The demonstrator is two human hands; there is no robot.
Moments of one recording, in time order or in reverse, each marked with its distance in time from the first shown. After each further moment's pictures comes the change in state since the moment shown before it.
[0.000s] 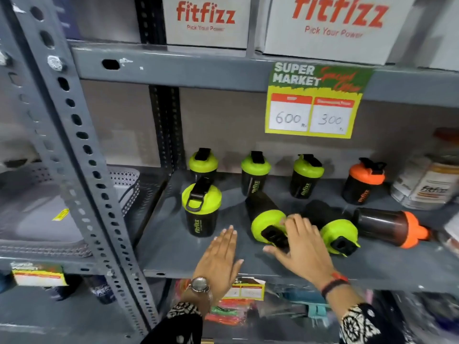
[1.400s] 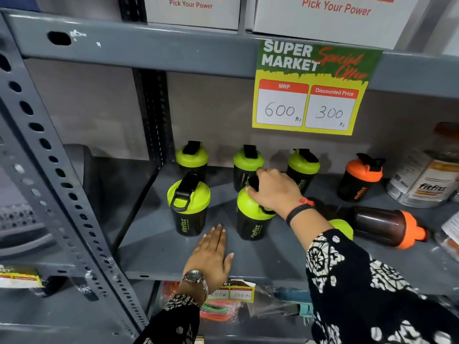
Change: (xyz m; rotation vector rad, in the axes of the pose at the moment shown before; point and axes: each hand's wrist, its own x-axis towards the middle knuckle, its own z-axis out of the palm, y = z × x) left_hand 0.023 -0.002 0.021 -0.027 -0.061 -0.024; right_hand 0.114 -0.021 -0.047 0.108 -0.268 0.105
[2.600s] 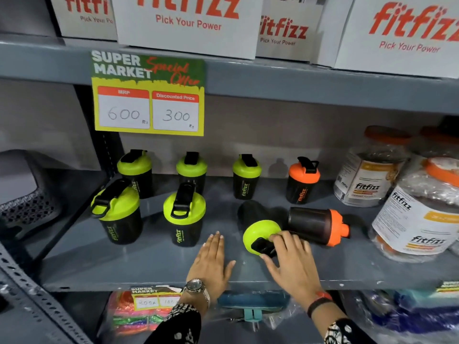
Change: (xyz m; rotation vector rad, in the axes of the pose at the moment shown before) left_hand 0.033 0.146 0.025 -0.011 -0.092 -0.067; right_hand -0.132 0.186 0.079 -0.143 0.312 -0.054
